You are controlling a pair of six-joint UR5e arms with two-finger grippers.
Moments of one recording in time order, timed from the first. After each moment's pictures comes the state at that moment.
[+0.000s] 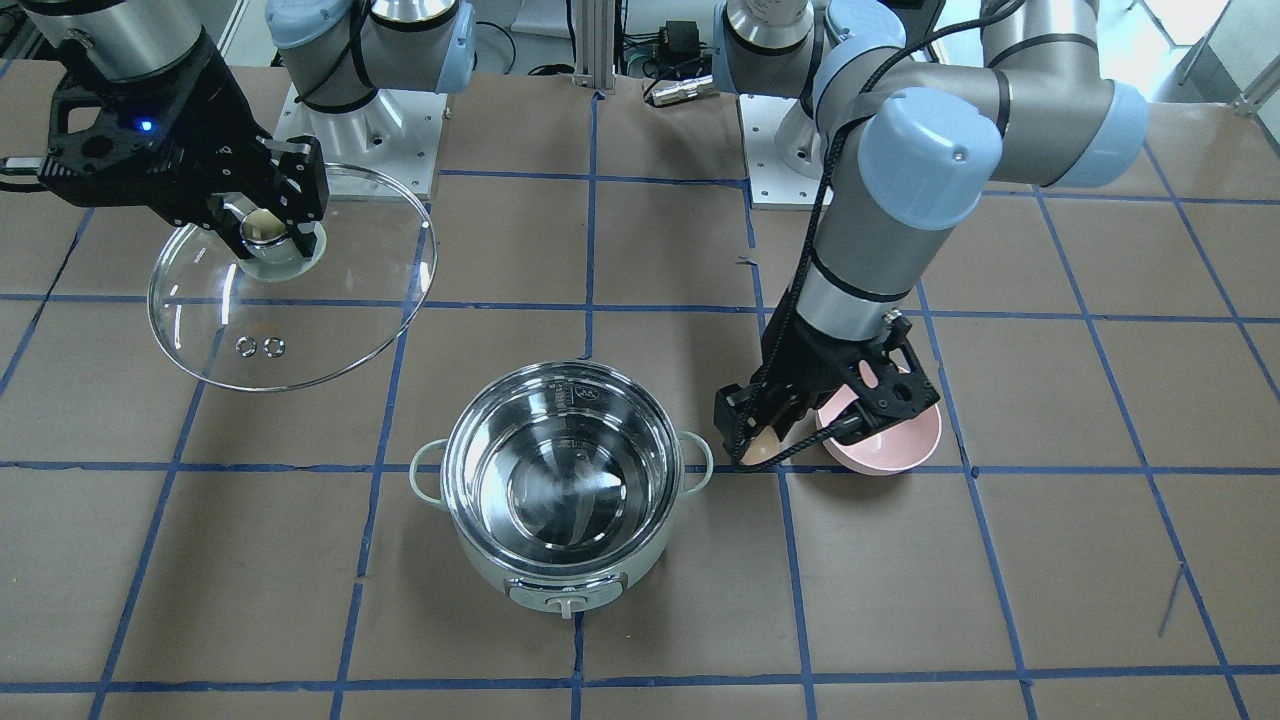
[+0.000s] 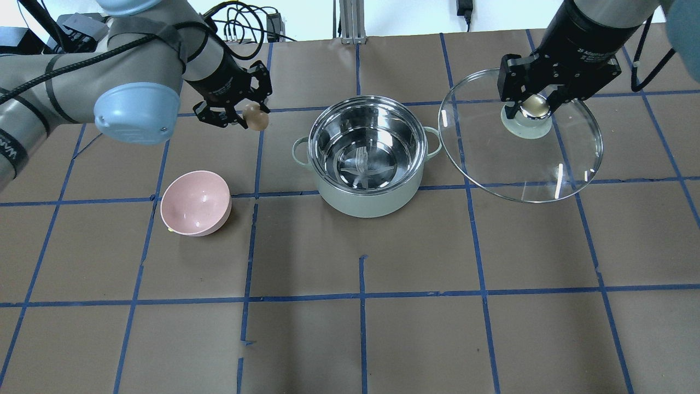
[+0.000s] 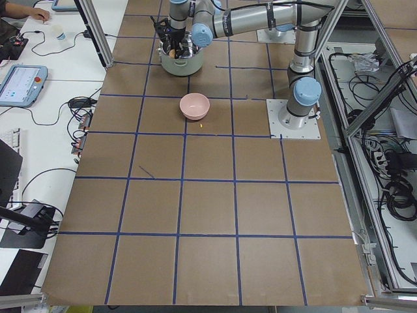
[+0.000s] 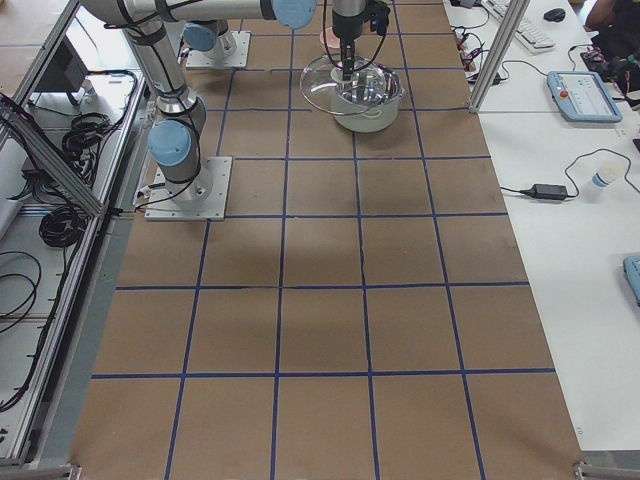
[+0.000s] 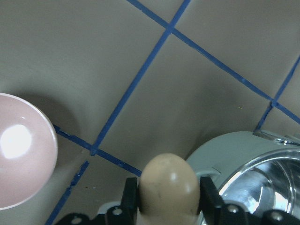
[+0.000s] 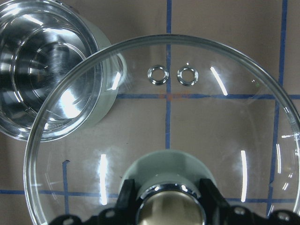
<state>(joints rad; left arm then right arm) -1.67 -1.83 -1.63 -1.05 1.43 -0.57 1.52 -1.60 1.54 -1.55 -1.49 -0.07</state>
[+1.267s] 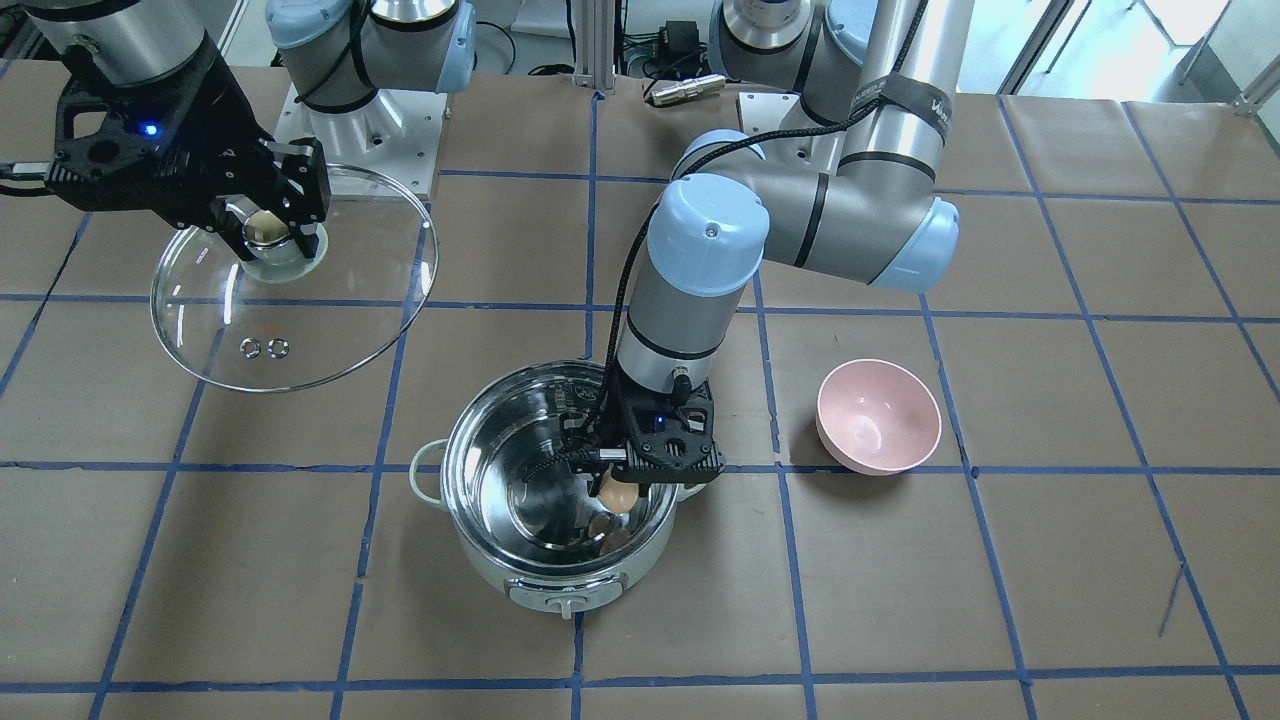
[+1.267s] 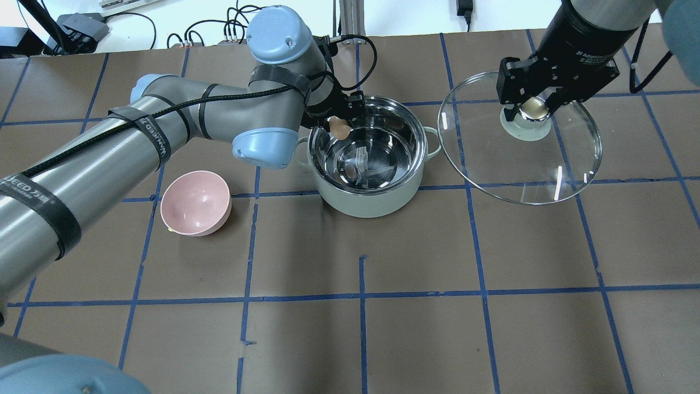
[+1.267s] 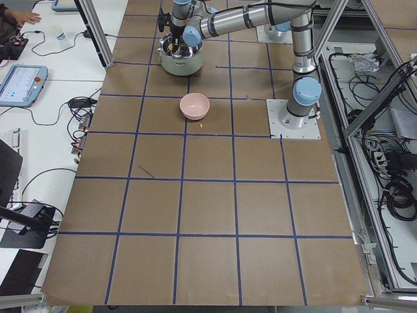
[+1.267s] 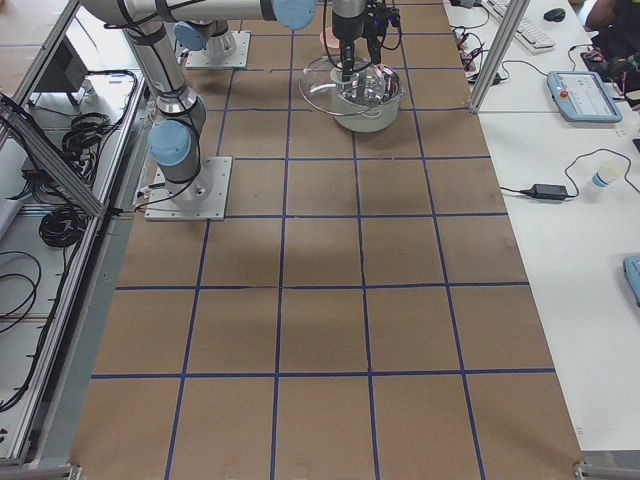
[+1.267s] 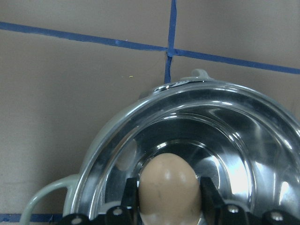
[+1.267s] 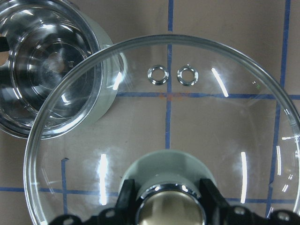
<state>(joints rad) -1.85 -2.01 -1.61 -0.81 1.48 -0.37 1.52 -1.59 1.54 -1.55 -1.49 -0.08</state>
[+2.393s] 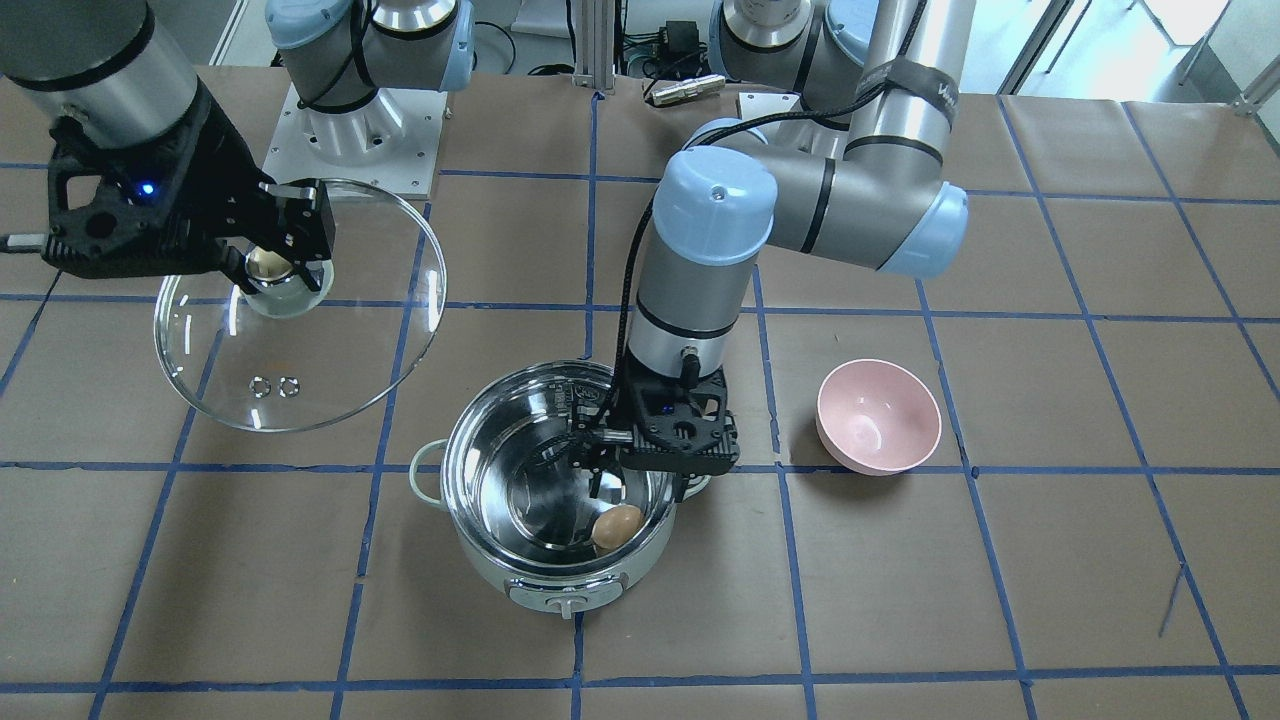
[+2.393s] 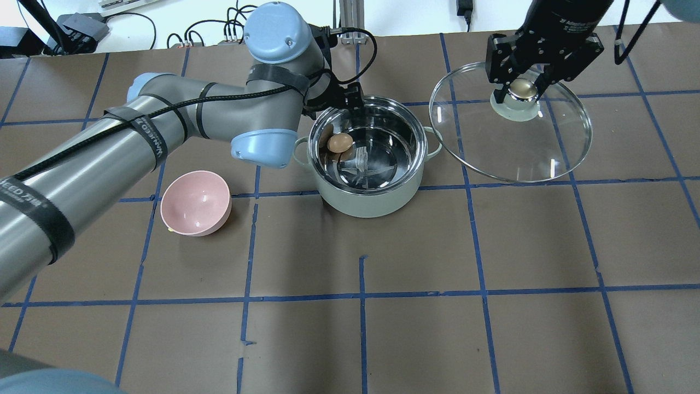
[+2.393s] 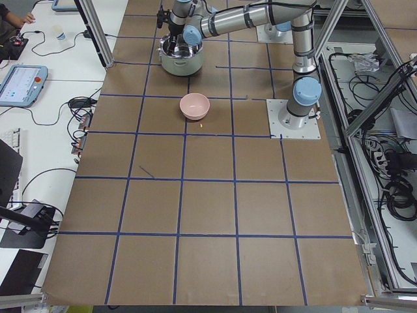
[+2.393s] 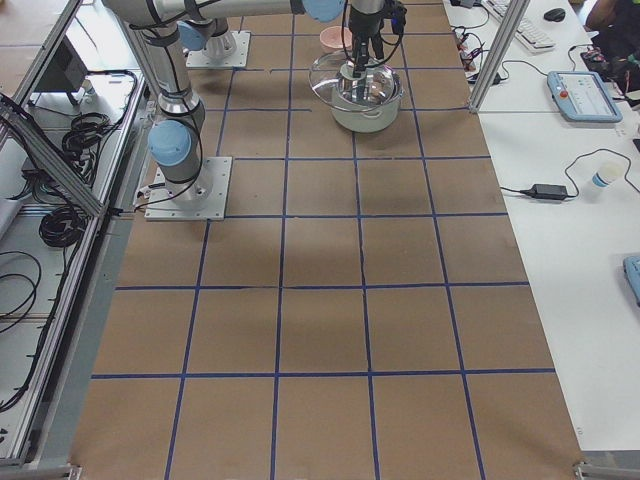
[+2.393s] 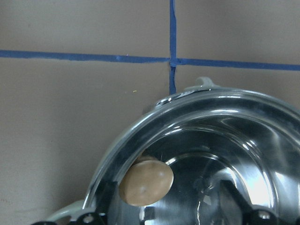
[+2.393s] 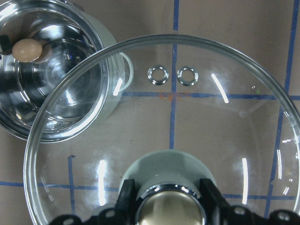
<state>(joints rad) -1.82 -1.95 -1.60 -0.80 1.53 -0.28 1.55 -1.44 1.36 -1.45 -1.49 -0.06</state>
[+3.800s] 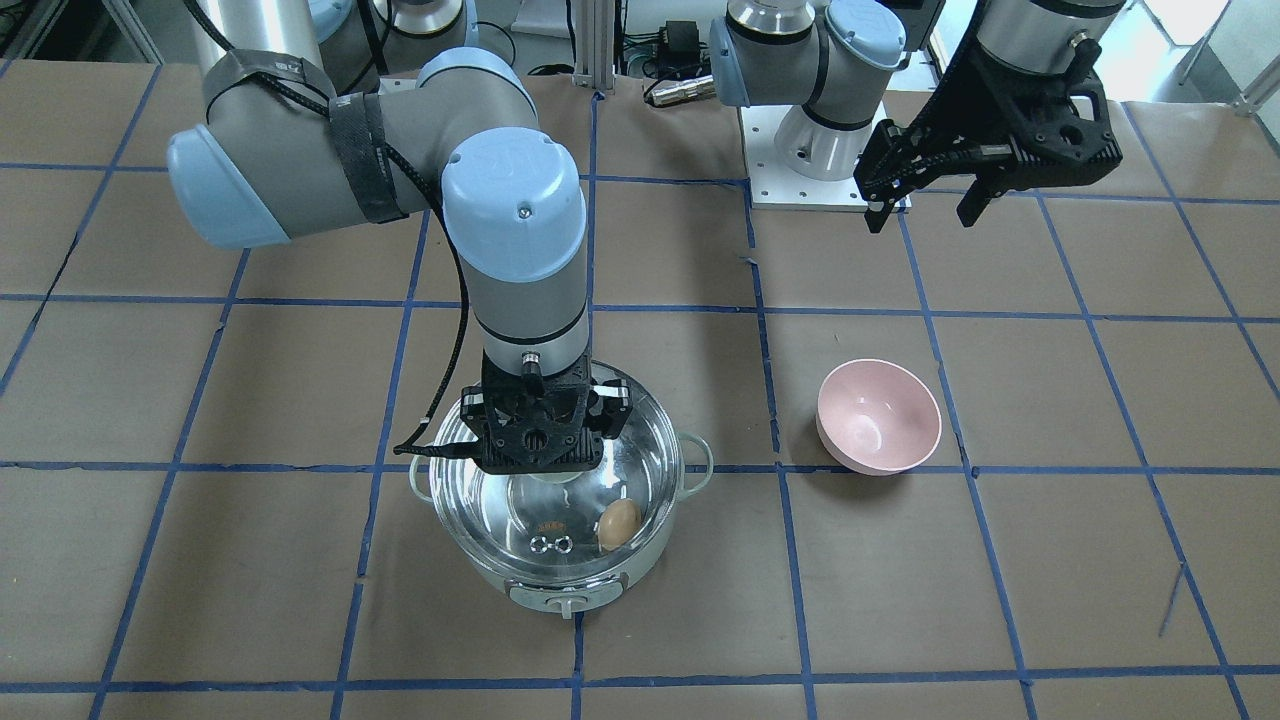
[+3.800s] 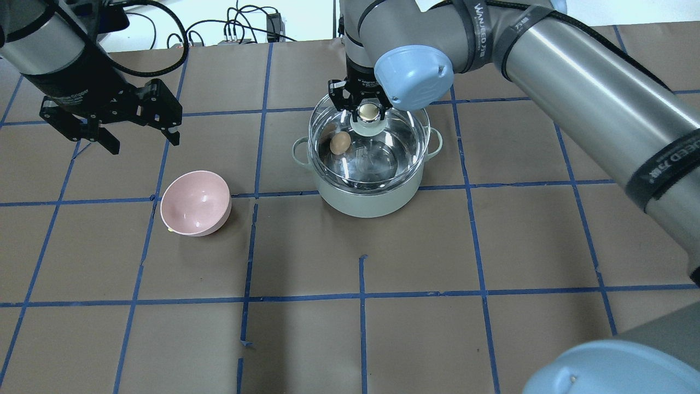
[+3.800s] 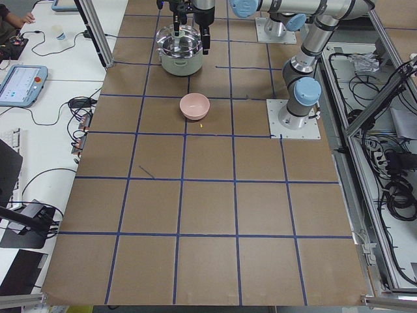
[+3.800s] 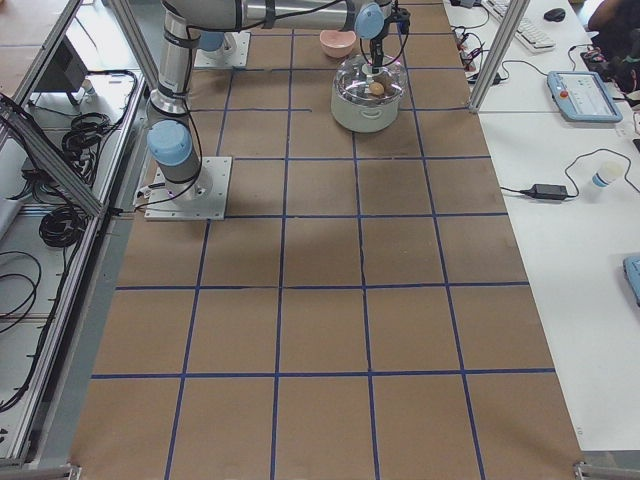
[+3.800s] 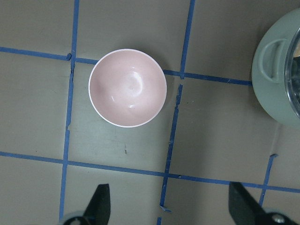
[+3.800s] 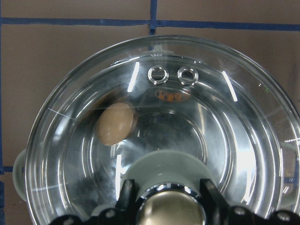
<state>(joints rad) -1.48 -1.49 -1.57 -1.65 1.57 -0.01 1.90 -1.12 1.34 -1.89 -1.57 0.28</state>
